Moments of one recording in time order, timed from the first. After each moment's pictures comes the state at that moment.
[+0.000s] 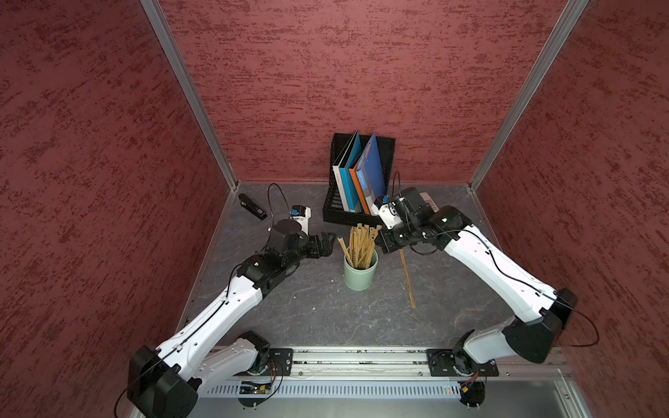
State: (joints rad) left arm -0.52 1.03 0.86 -0.33 0.04 -0.47; right arm 0.66 1.46 1.57 -1.05 -0.18 0.20
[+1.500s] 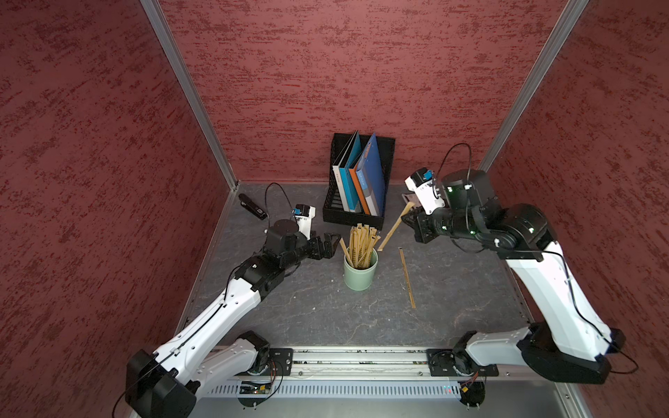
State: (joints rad) left arm -0.52 1.01 0.85 -0.27 0.16 -0.44; right arm 0.66 1.36 1.99 -1.32 0.00 0.15
